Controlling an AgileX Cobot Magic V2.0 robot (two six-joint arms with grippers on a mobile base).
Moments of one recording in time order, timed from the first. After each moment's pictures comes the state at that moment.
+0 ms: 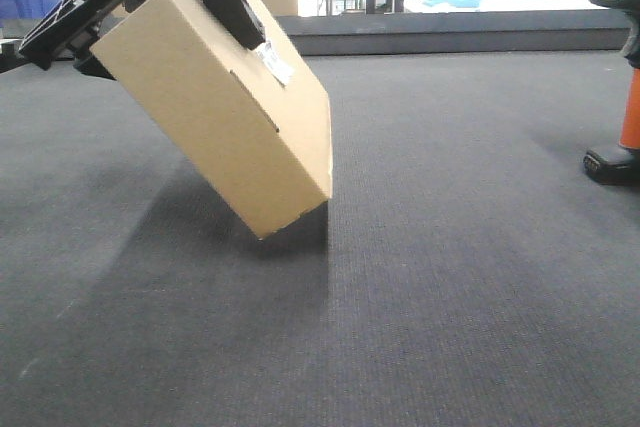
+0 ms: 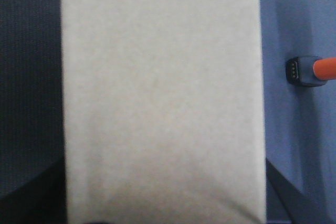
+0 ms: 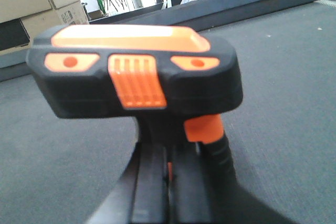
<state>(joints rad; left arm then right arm) -0.36 1.57 -1.19 -0.57 0.67 -0.08 -0.05 1.46 -0.31 0.13 -0.99 0.21</state>
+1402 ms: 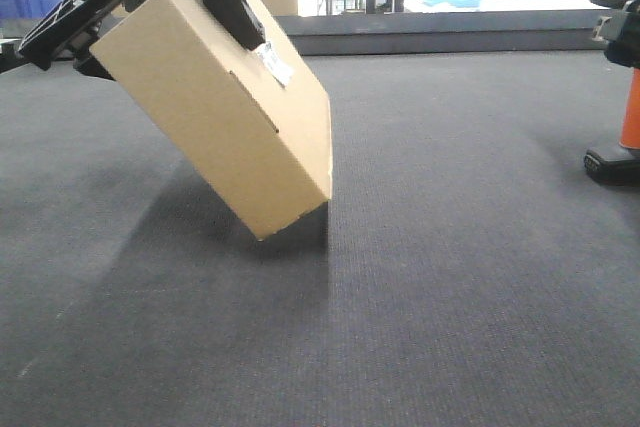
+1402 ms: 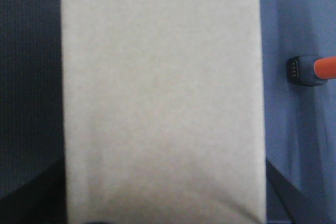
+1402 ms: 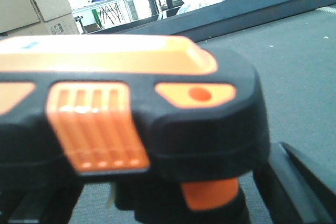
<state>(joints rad) -0.36 1.57 -1.19 -0.57 0.68 -0.08 -0.05 1.69 -0.48 0.16 -1.08 0.22</state>
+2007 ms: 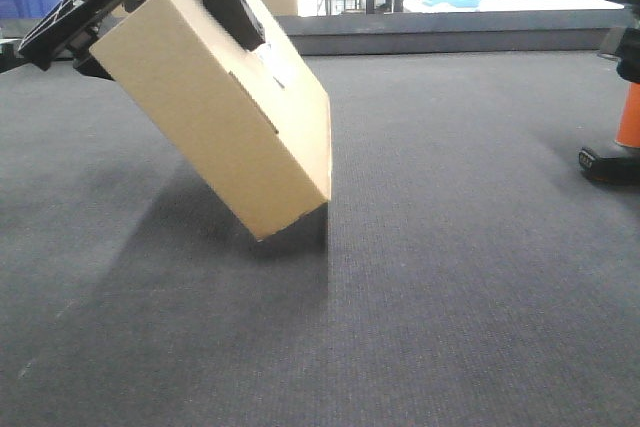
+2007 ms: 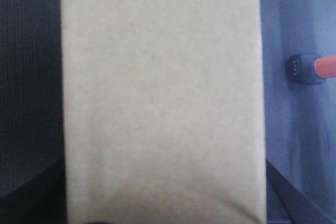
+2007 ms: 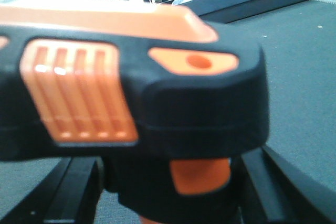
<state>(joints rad) -0.36 1.57 -1.19 -0.56 0.68 -0.08 -0.05 1.72 -0.48 0.16 -1.10 0.22</state>
